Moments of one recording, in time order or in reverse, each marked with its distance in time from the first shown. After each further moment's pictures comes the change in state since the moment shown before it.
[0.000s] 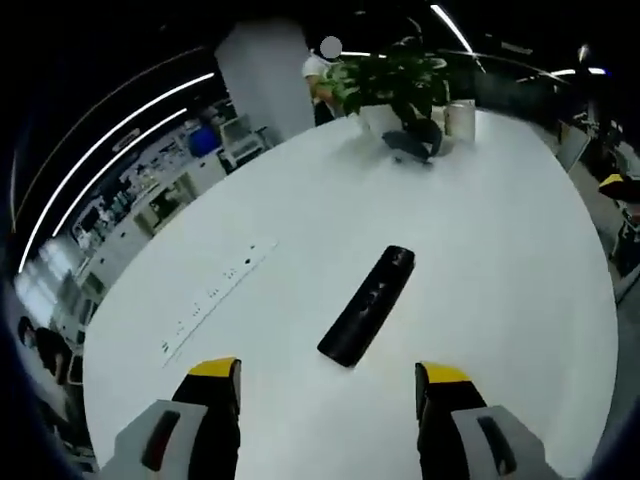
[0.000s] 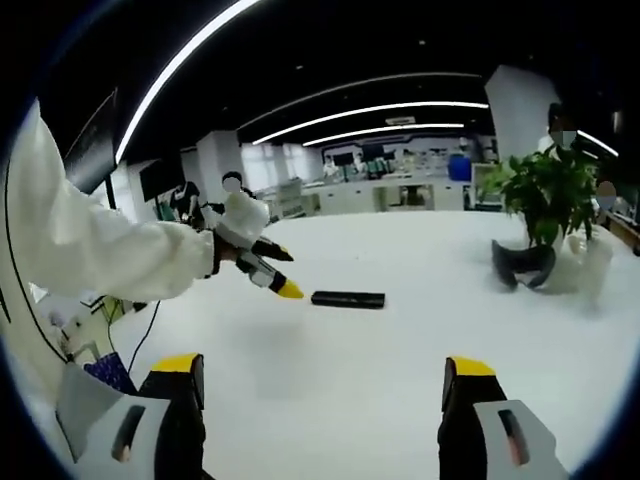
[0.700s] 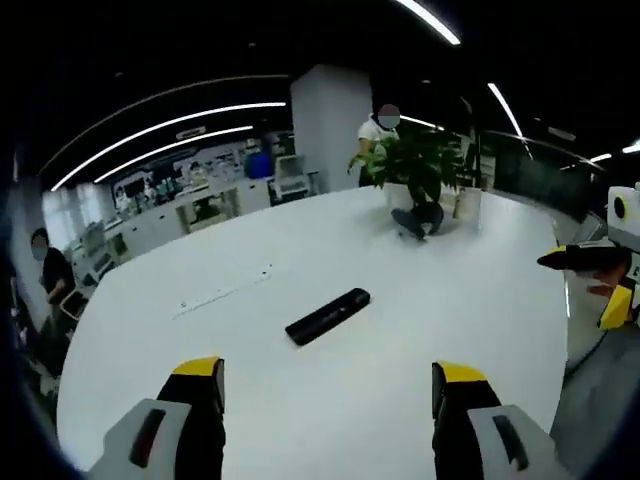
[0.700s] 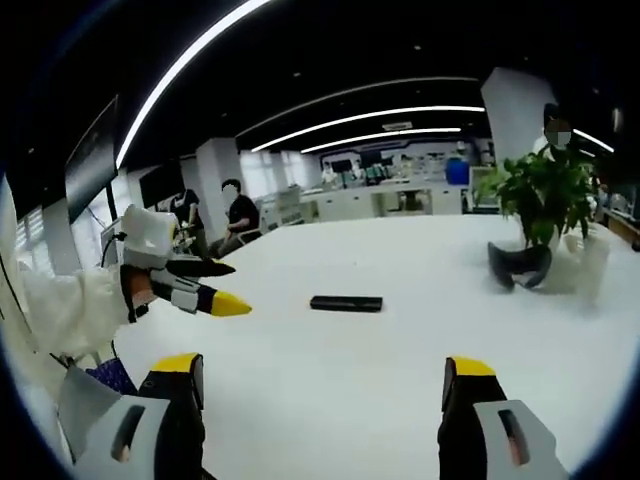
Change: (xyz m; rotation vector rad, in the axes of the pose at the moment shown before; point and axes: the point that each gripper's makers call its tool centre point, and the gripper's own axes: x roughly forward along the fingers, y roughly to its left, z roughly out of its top) left arm -0.105 -0.061 -0.014 -0.282 -0.239 0.105; right arm -0.007 0.001 -0.002 0.002 -0.011 0.002
